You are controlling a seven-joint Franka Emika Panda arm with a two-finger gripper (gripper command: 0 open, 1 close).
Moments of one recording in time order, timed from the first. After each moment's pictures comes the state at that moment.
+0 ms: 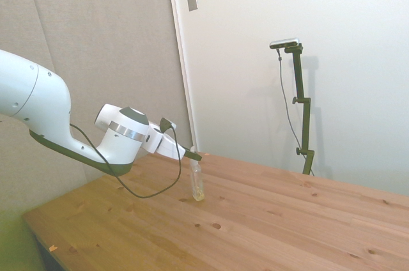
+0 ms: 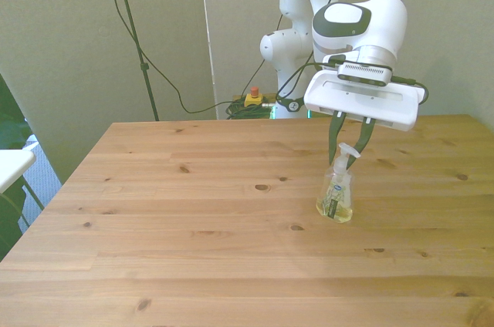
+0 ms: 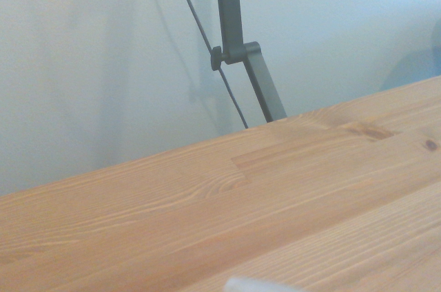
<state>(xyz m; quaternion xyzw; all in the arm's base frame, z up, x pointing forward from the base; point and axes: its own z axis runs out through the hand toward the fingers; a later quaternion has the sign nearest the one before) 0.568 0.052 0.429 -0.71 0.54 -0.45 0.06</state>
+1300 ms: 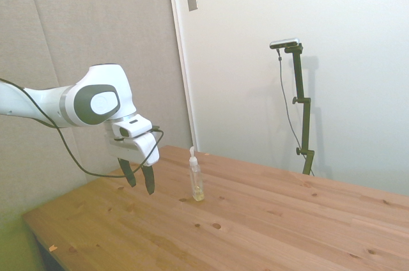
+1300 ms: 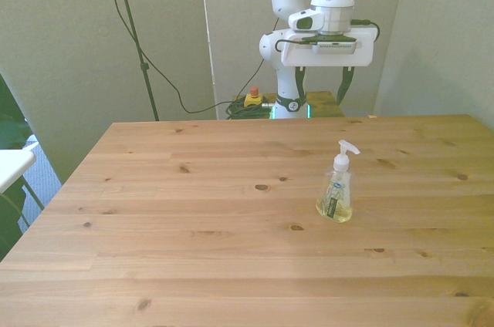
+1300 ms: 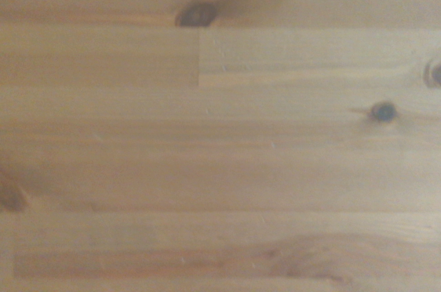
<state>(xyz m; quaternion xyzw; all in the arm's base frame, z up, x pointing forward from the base) 0.427 0.002 0.489 -0.92 0.40 -0.03 -0.01</state>
